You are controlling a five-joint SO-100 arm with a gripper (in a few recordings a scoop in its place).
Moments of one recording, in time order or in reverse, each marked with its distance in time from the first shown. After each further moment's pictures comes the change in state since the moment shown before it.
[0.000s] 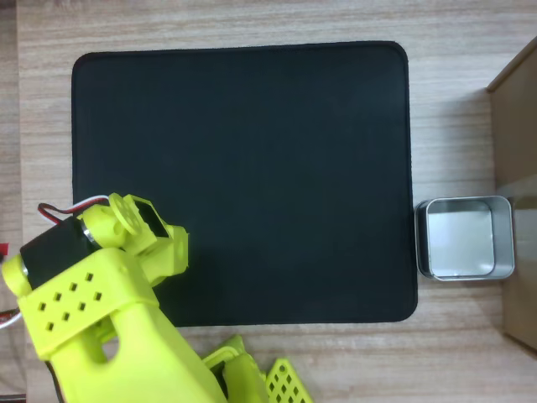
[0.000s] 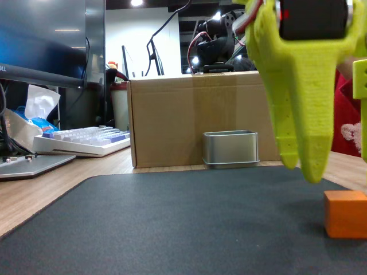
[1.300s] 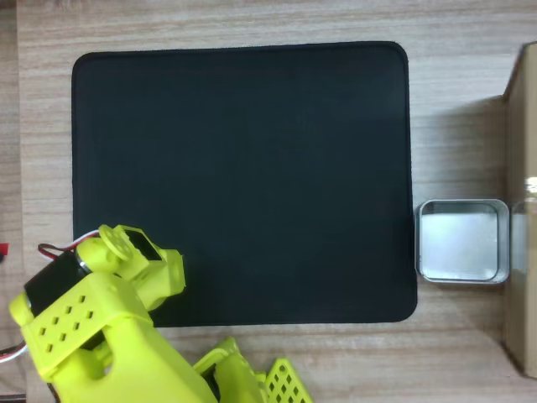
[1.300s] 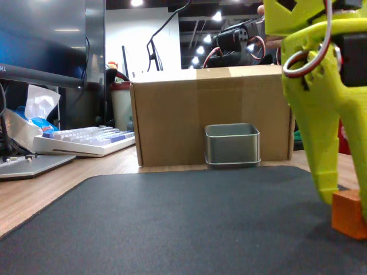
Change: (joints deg) arm -7.6 0.2 10.5 -7.8 0.4
